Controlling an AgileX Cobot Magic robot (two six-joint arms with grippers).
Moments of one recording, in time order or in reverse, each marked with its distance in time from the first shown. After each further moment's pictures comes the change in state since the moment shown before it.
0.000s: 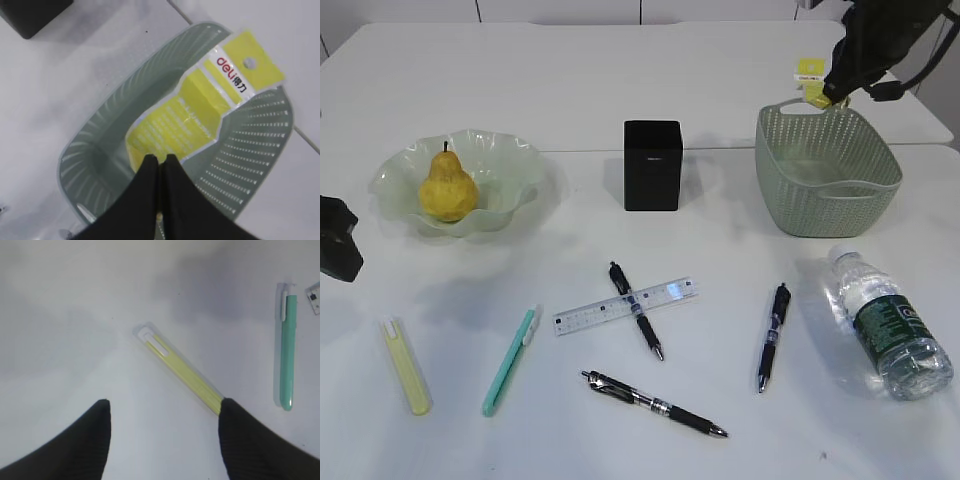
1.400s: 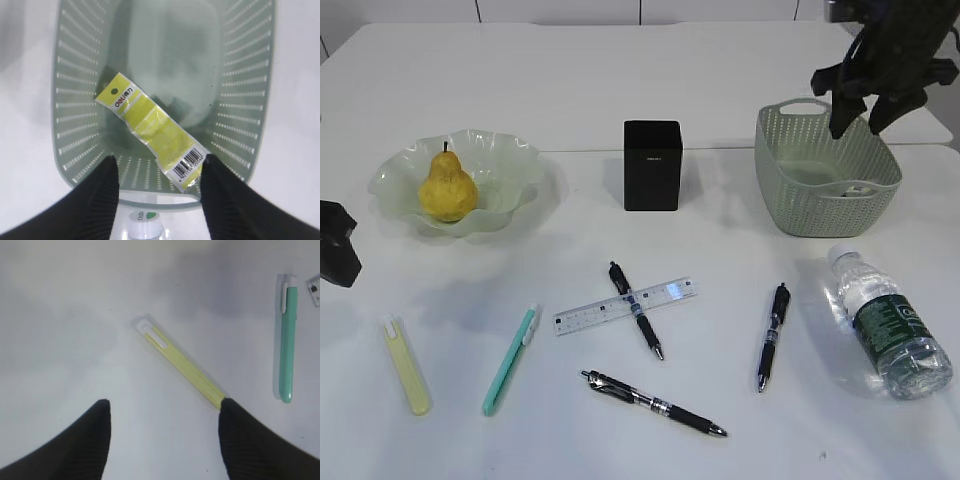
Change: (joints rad) left arm 0.000 0.000 0.000 -0.004 0.021 0.000; right arm -0.002 0.042 0.000 -0.132 0.116 0.757
